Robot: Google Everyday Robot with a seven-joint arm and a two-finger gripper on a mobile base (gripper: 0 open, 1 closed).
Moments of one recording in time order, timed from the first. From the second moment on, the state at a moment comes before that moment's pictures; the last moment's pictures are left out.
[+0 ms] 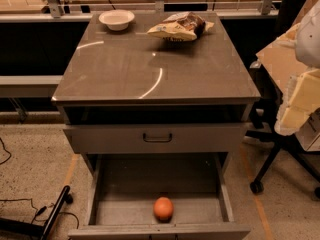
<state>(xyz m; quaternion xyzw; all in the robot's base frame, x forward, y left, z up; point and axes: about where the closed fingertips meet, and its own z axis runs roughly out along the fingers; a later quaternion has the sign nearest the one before) 0.438 -0.214 0.987 -0.60 0.78 -0.05 0.18</state>
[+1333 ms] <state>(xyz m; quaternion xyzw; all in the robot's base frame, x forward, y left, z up) 0.405 -0.262 0.801 -0.54 0.80 0.06 0.25</state>
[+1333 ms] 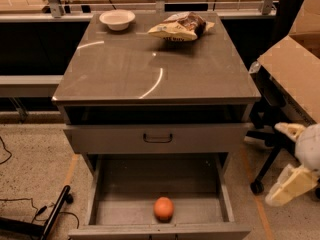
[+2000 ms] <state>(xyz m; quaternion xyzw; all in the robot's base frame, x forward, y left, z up) 0.402 -0.234 0.720 -0.52 0.79 0.10 0.30</state>
